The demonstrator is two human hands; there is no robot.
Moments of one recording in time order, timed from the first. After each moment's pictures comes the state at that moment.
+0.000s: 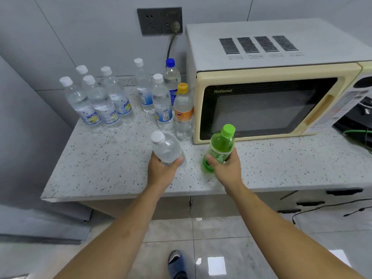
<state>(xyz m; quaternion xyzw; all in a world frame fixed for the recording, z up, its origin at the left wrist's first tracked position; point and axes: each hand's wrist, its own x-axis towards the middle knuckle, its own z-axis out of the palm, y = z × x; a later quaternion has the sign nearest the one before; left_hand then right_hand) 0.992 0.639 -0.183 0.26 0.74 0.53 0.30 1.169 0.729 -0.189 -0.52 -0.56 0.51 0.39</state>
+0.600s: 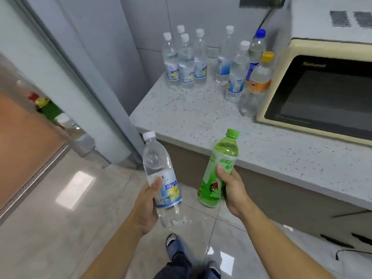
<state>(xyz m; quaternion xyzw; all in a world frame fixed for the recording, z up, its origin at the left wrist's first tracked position) 1.049 0.361 -0.168 -0.02 0.59 0.70 0.40 1.164 0.562 -0.196 -0.33 -0.44 0.82 0.16</state>
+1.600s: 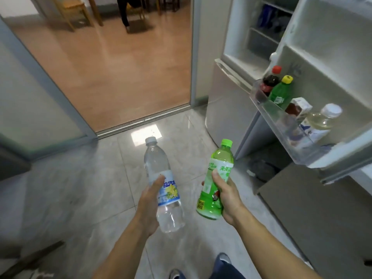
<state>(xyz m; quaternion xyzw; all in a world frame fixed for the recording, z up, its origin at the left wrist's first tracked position) 1.010 -0.132 -0.164 -0.29 0.53 0.79 0.13 0.975 0.071 -0.192 -0.19 -0.55 0.80 -0.16</state>
